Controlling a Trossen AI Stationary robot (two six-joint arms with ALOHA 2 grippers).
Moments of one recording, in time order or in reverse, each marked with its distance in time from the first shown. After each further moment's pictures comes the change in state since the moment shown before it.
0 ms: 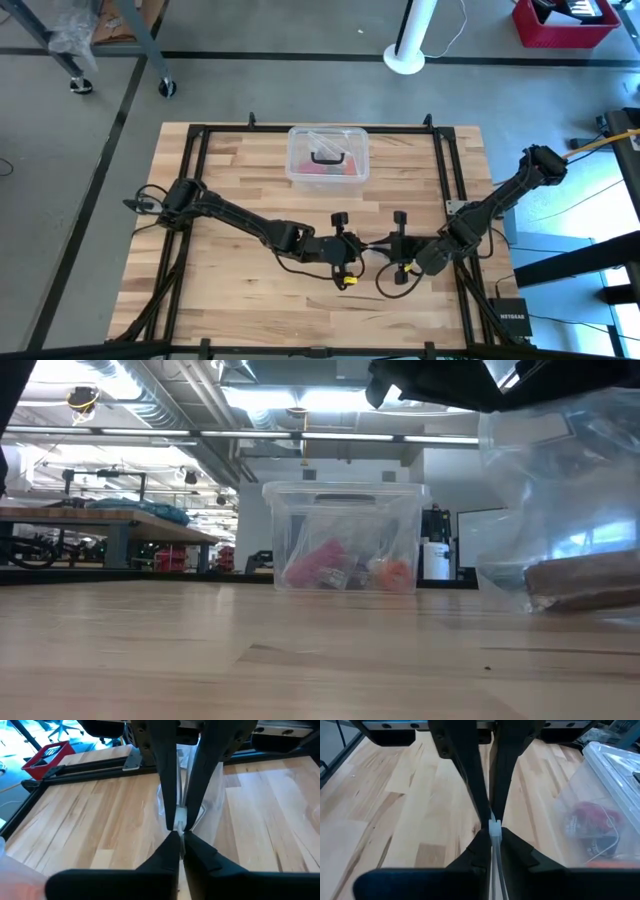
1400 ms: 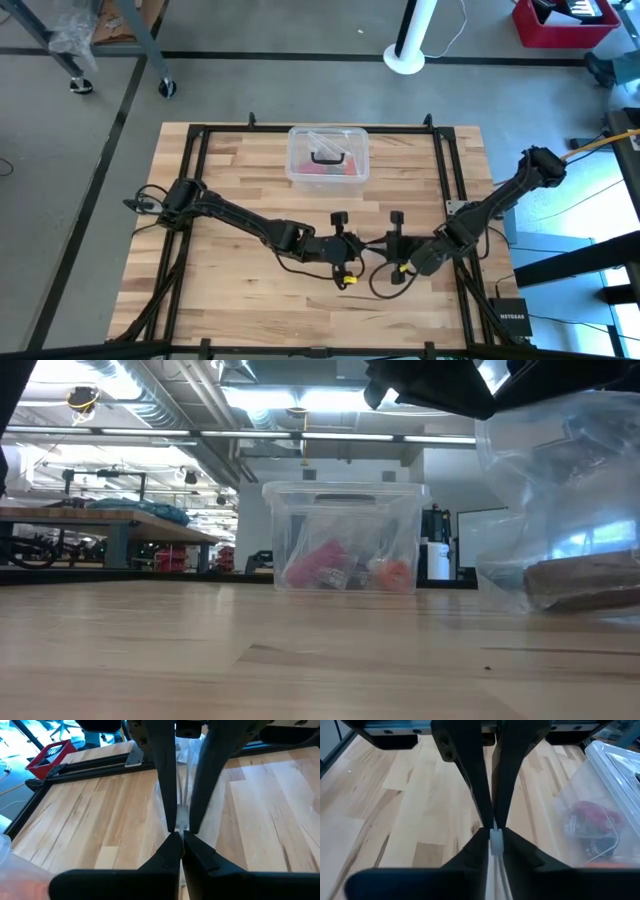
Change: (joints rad) left arm 0.001 0.000 0.003 -0.025 -0.008 0.017; right arm -0.021 0.035 0.047 -0.046 -0.023 -0.007
